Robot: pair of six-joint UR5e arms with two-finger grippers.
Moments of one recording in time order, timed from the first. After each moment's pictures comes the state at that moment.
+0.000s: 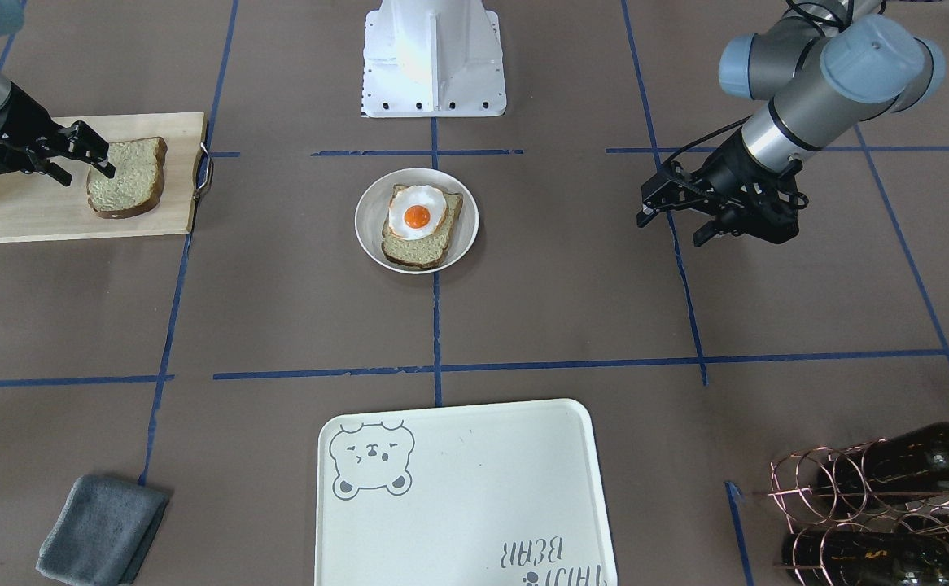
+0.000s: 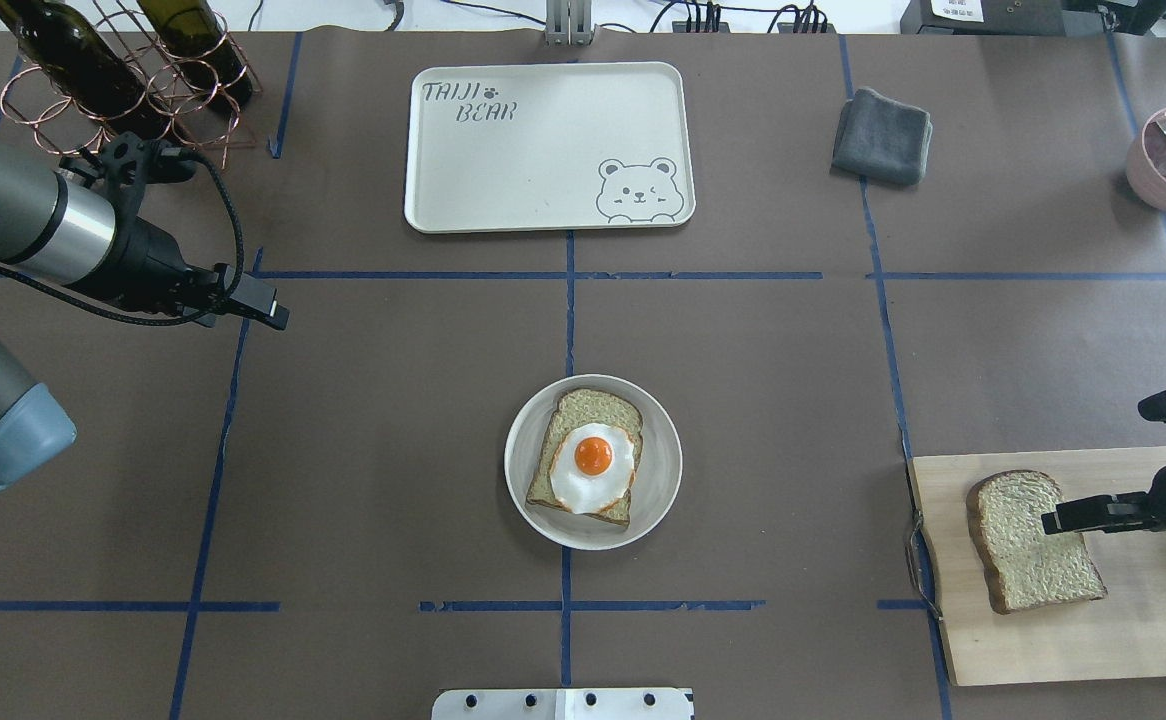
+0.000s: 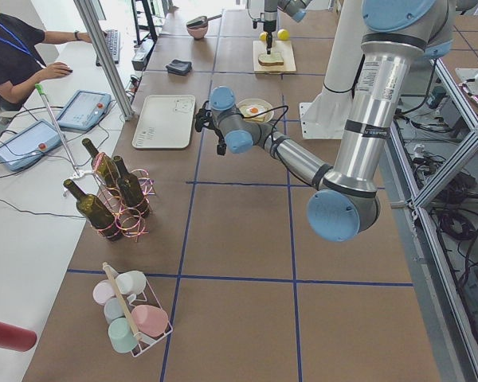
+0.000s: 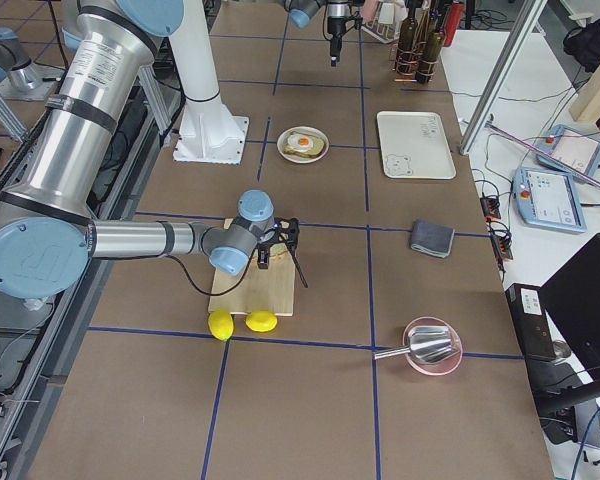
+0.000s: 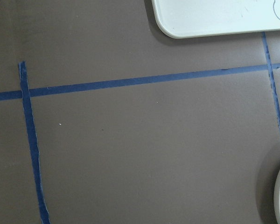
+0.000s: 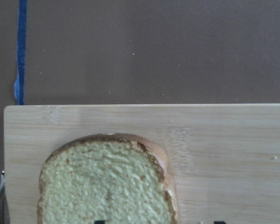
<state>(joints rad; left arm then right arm) -0.87 -1.80 -1.83 -2.06 -2.28 -0.95 0.68 -1.99 1.85 -0.58 2.12 1.12</state>
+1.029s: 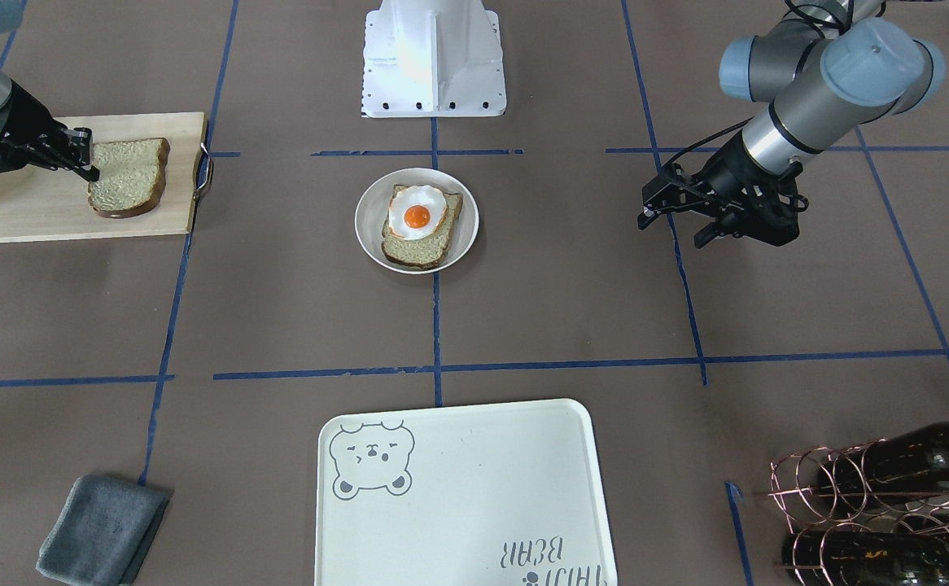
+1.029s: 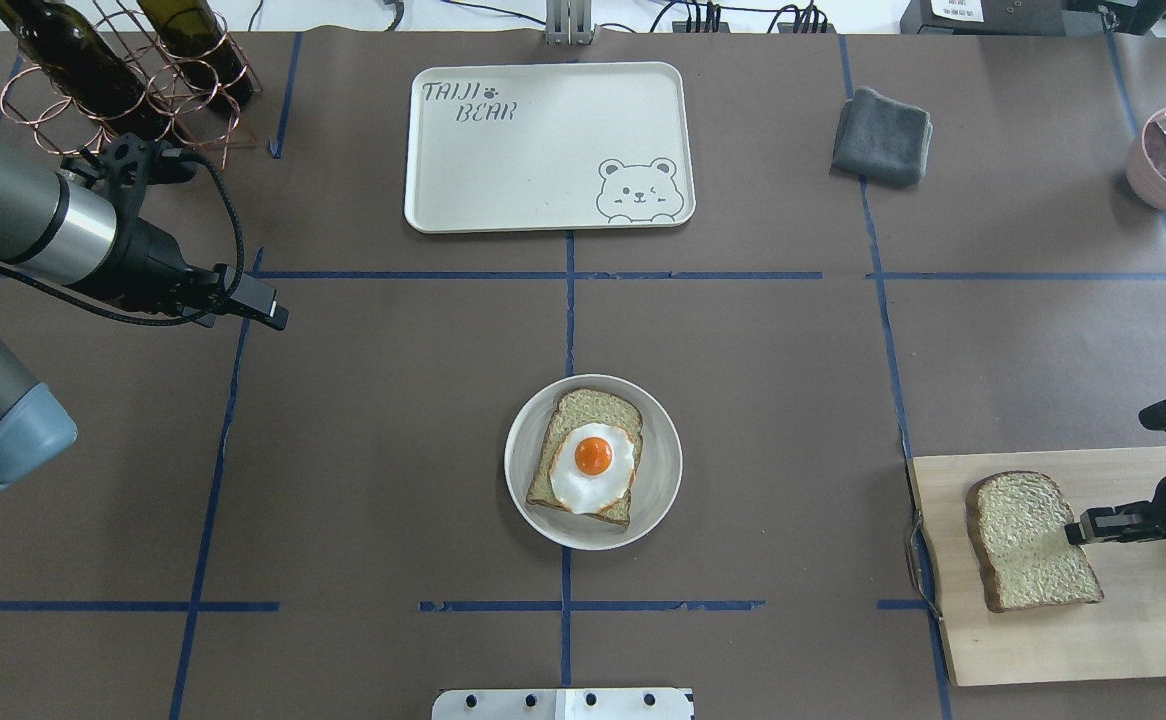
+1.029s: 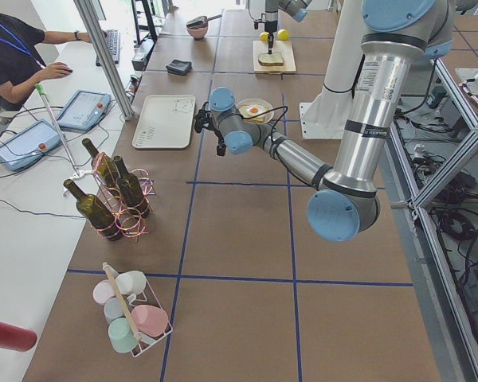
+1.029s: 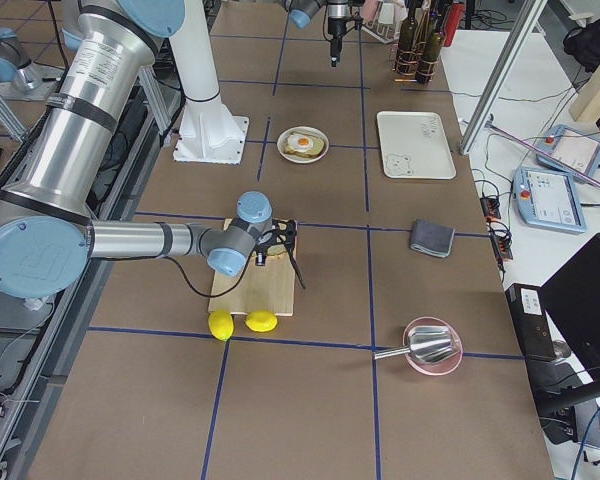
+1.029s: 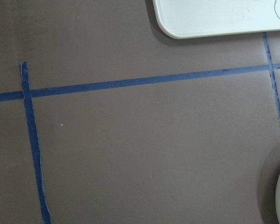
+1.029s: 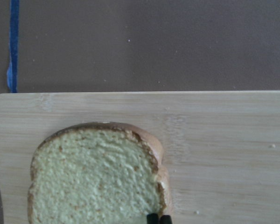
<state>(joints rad) -0.87 -1.80 -1.83 -2.06 -2.28 -0.95 0.67 -2.00 1.85 -0.58 2.12 1.12</state>
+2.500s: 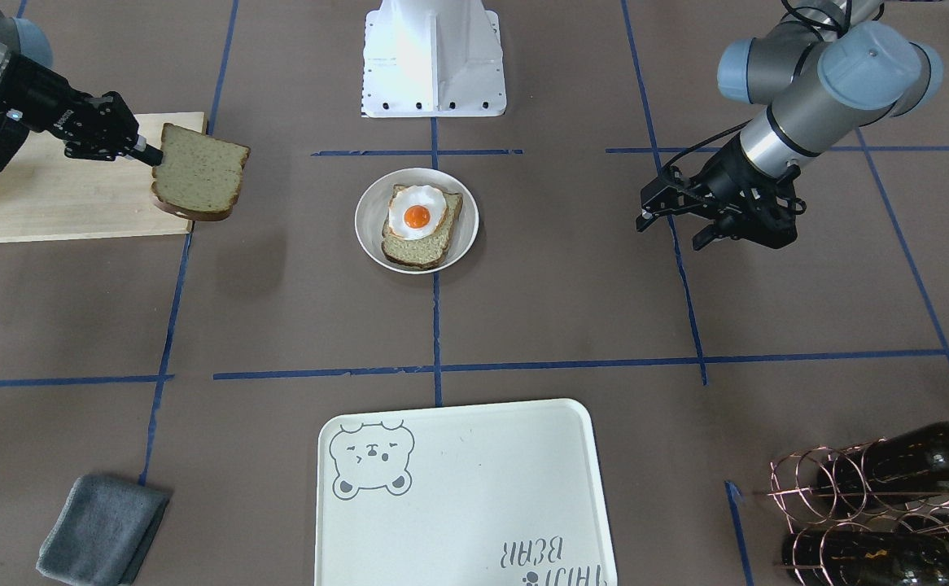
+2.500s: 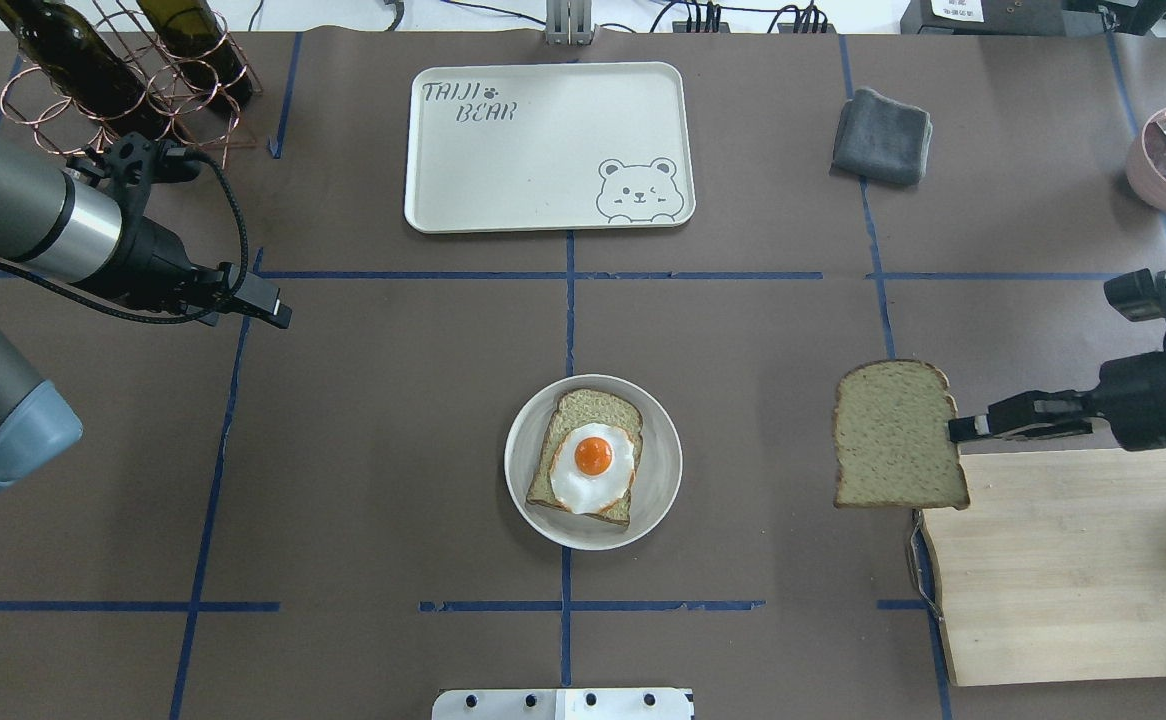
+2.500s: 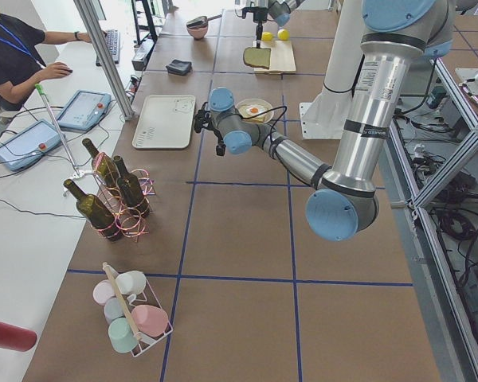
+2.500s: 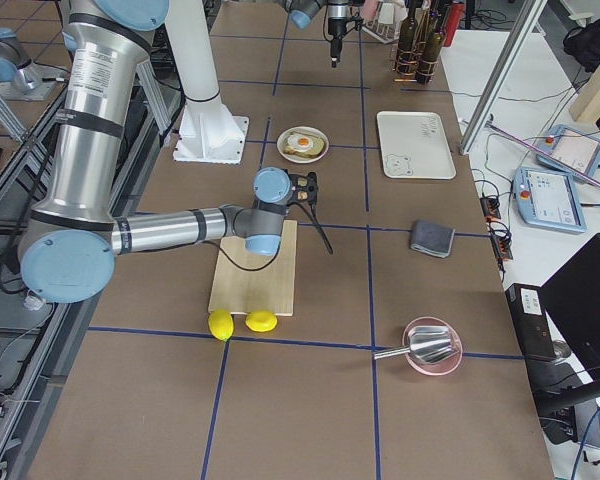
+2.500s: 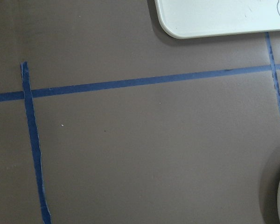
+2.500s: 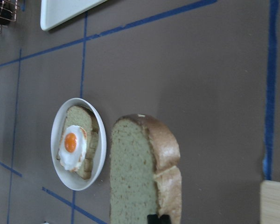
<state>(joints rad) -0.87 -1.81 -1.81 -2.06 -2.28 -0.95 0.84 -1.68 1.84 -0.25 2.34 1.44</state>
